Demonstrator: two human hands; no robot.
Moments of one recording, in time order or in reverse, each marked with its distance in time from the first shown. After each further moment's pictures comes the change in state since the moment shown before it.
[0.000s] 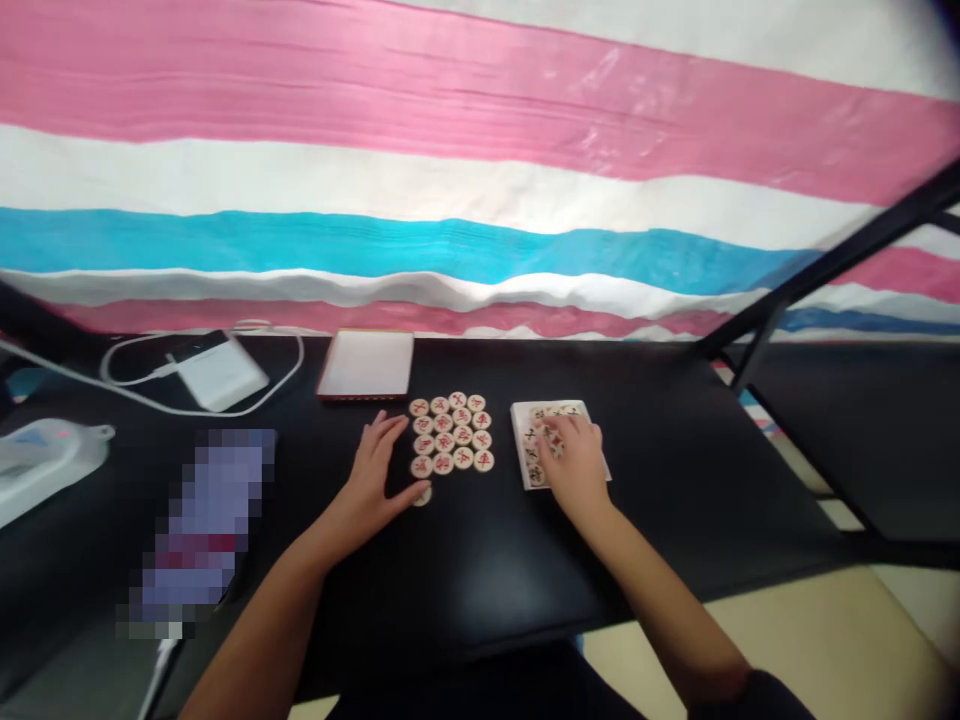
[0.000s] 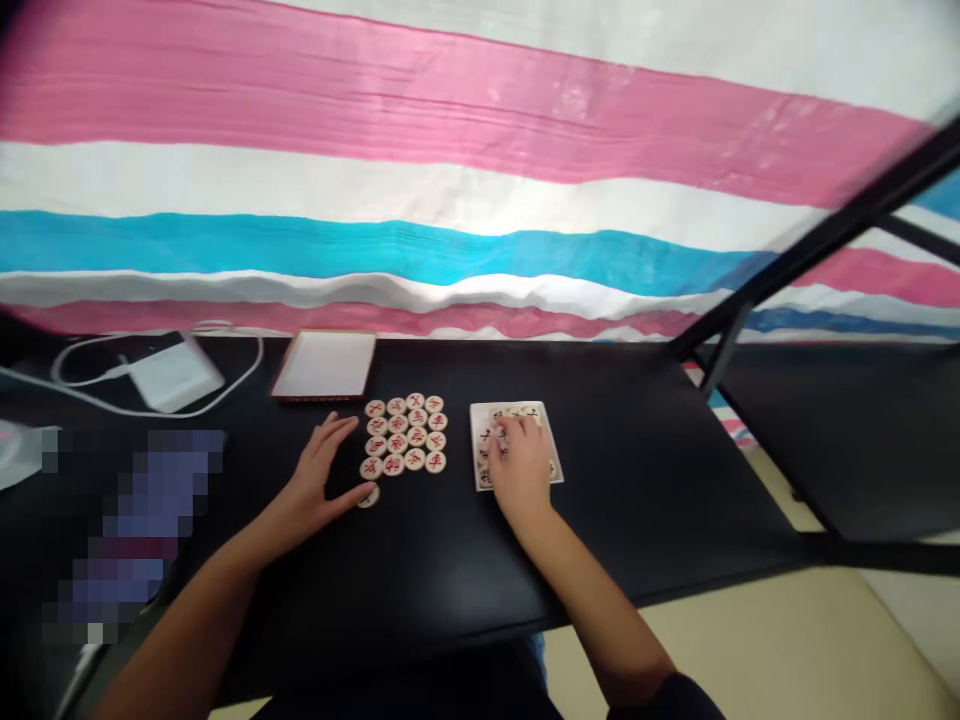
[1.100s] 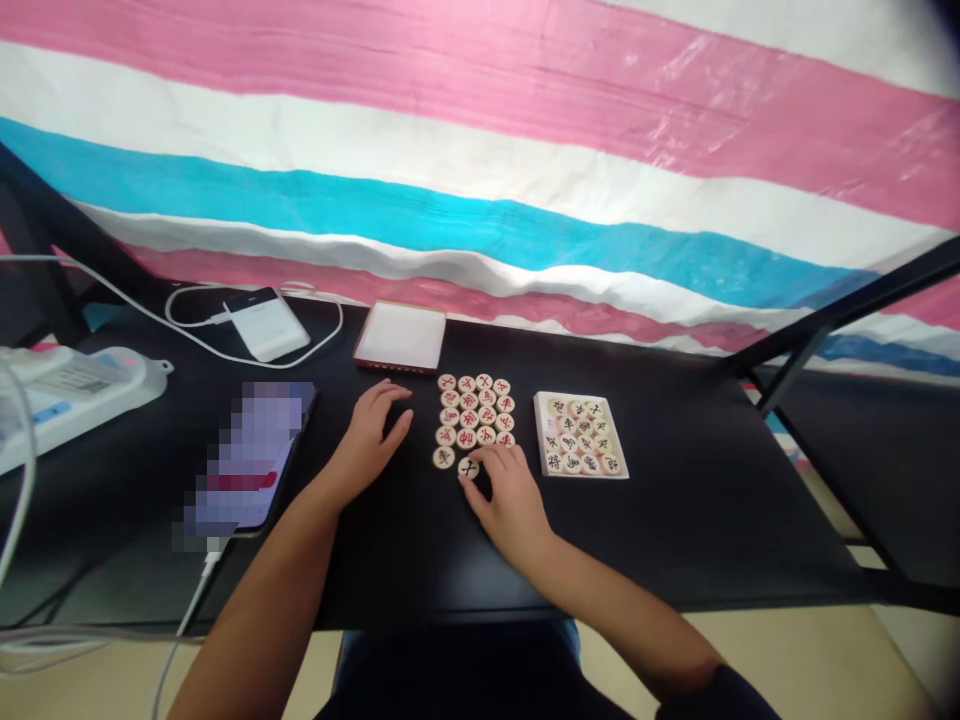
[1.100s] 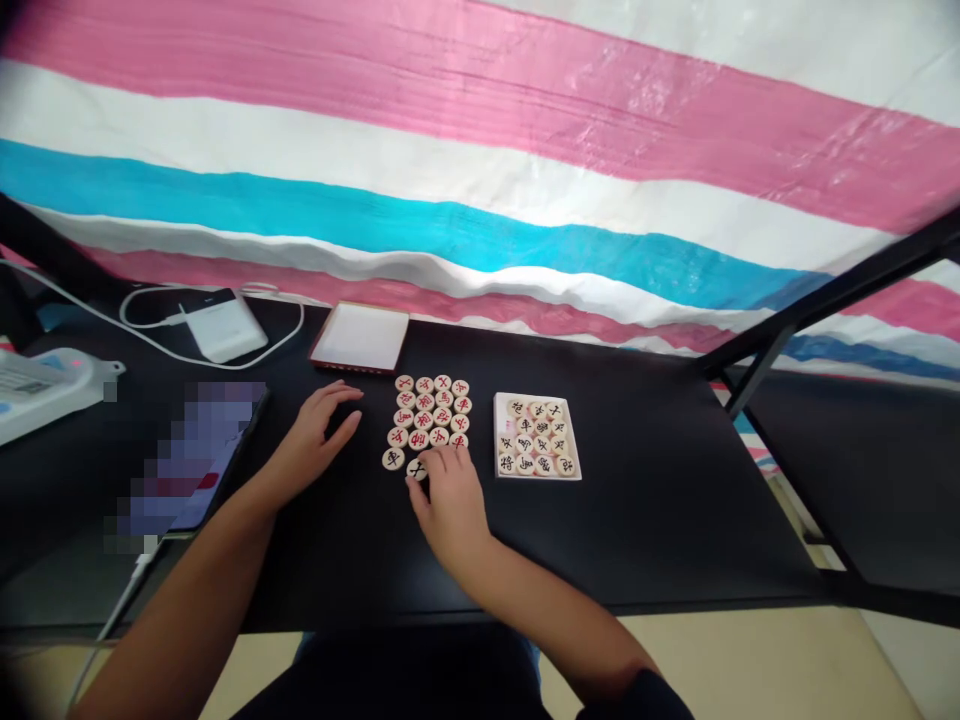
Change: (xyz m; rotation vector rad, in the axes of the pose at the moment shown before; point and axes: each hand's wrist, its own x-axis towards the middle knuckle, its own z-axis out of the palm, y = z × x) left_hand -0.001 -0.016 -0.015 0.005 0.208 -0.133; right_hand -0.059 -0.077 0.023 0.198 -0.265 -0.353
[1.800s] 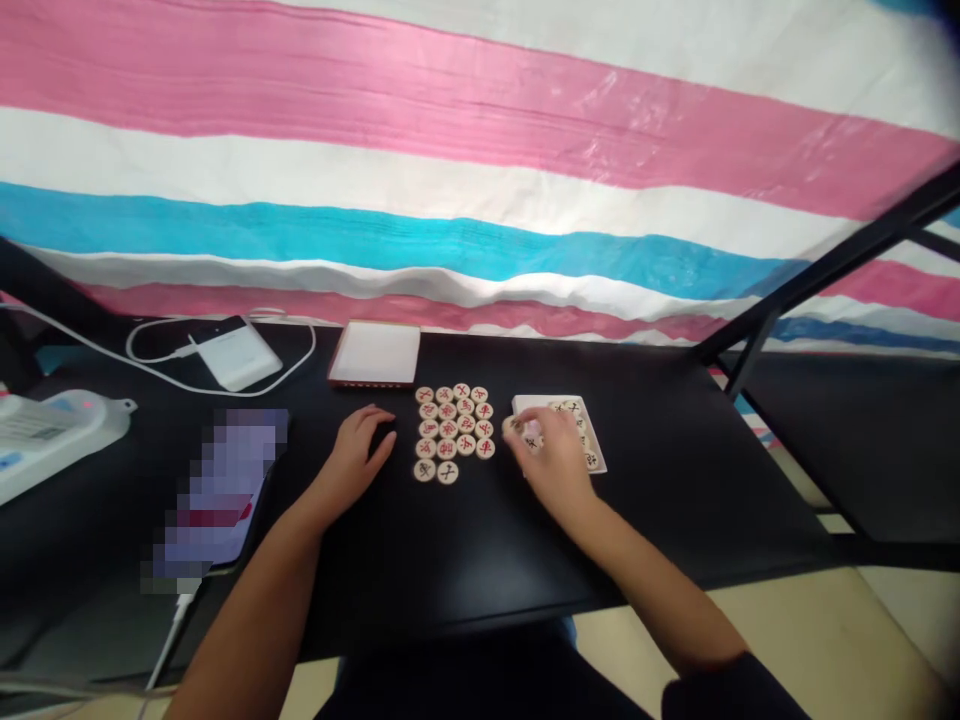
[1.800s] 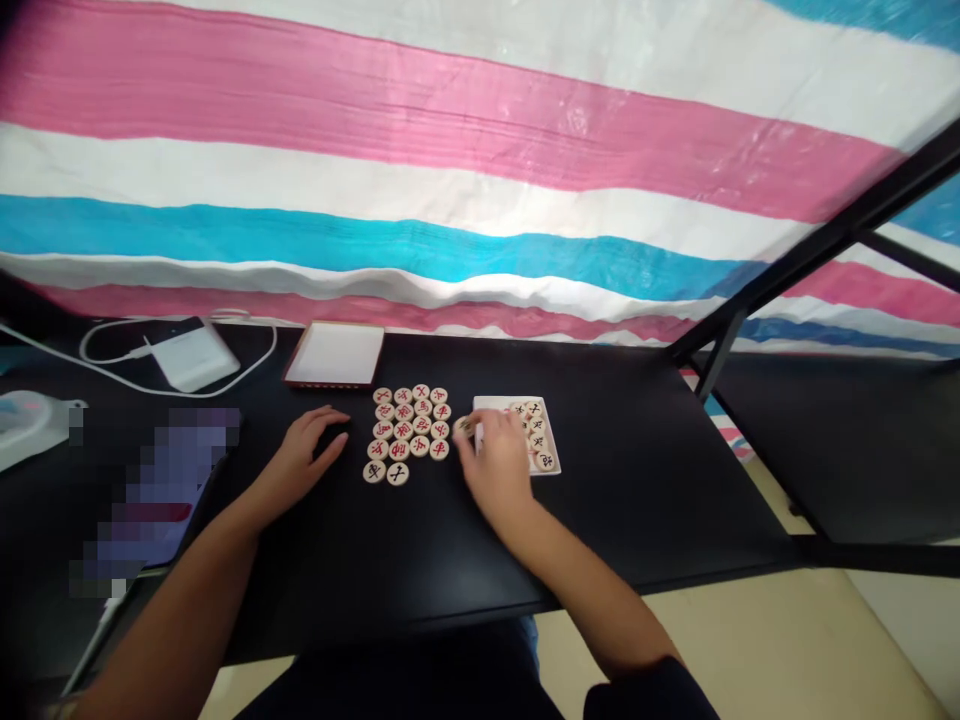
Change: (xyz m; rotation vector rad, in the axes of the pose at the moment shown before) left_hand 0.003 -0.014 0.012 0.054 -0.092 0.034; right_hand 0.023 0.057 -0.052 -0.107 0.236 0.191
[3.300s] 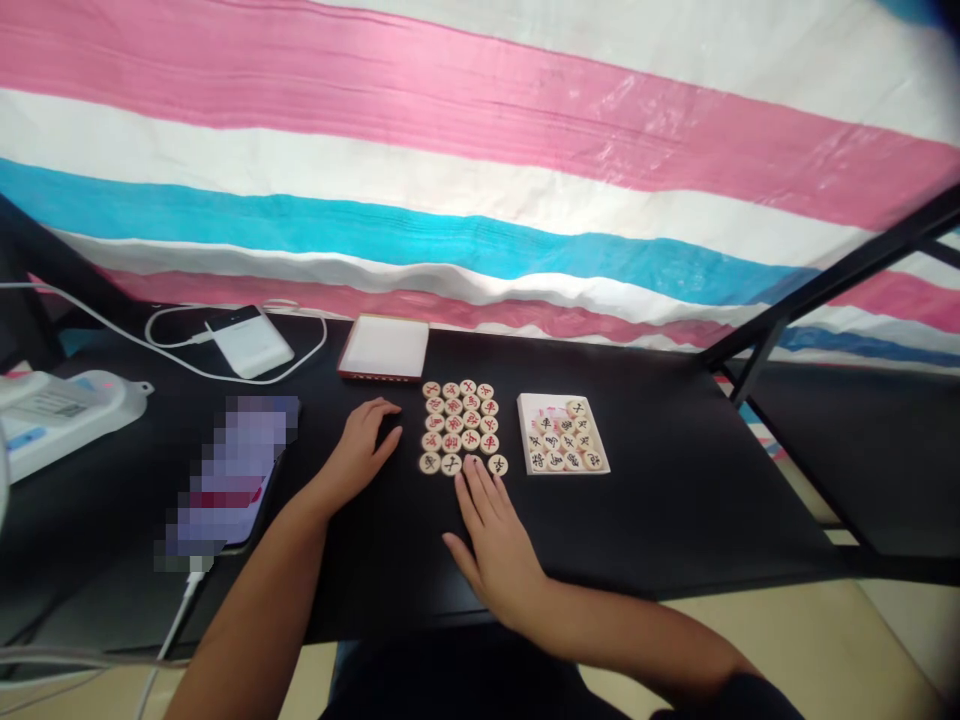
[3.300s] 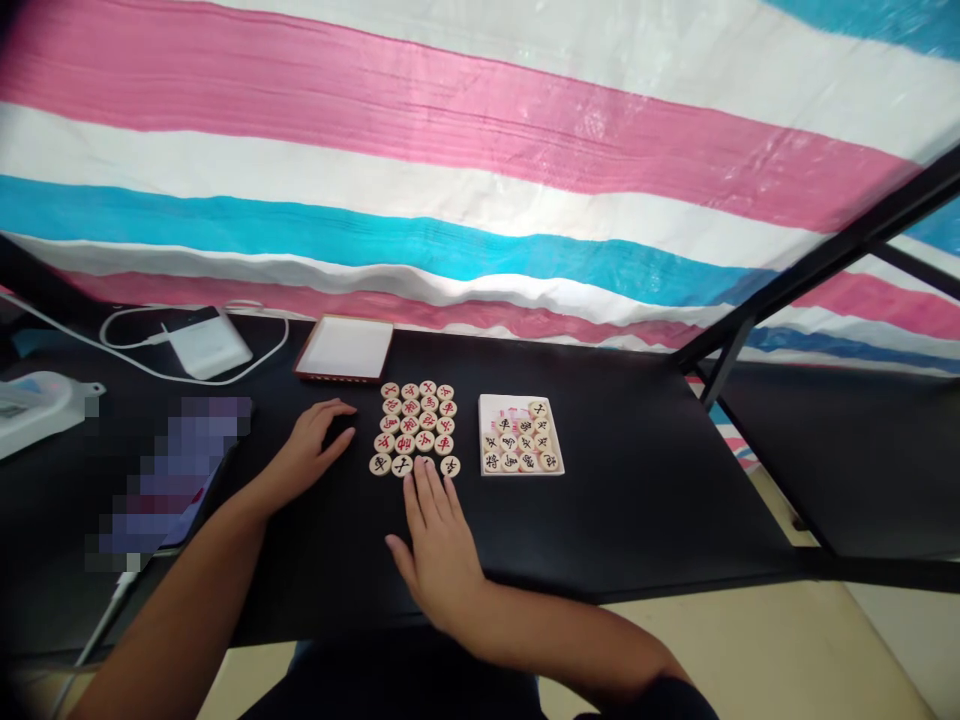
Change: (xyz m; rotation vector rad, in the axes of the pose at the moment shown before) left_hand -0.003 0.000 0.001 -0.009 -0.014 -0.015; right_hand -0.085 -0.046 0.026 -0.051 -0.367 -0.376
